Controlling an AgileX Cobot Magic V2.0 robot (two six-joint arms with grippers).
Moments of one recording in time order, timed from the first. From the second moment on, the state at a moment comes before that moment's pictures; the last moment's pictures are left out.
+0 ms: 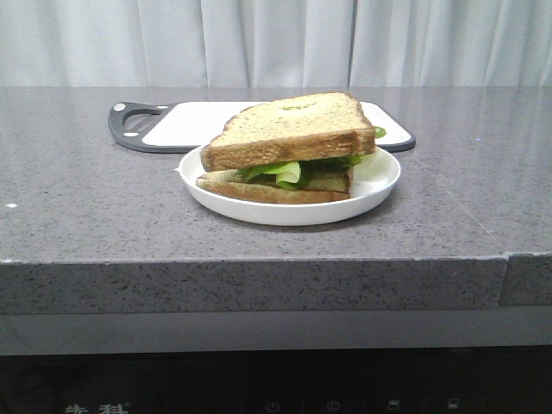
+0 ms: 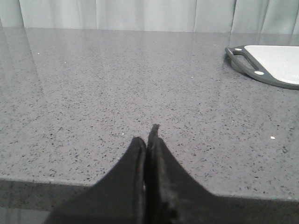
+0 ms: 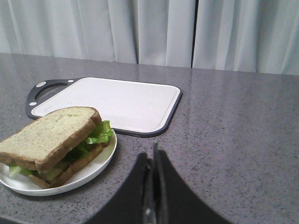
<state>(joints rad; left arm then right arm) 0.07 0.00 0.01 -0.01 0.20 0.00 0.21 0.24 -0.32 0.29 0.21 -0.22</state>
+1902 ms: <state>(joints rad) 0.07 0.00 0.01 -0.01 0.20 0.00 0.06 -0.01 0.03 0.10 0.20 0.00</state>
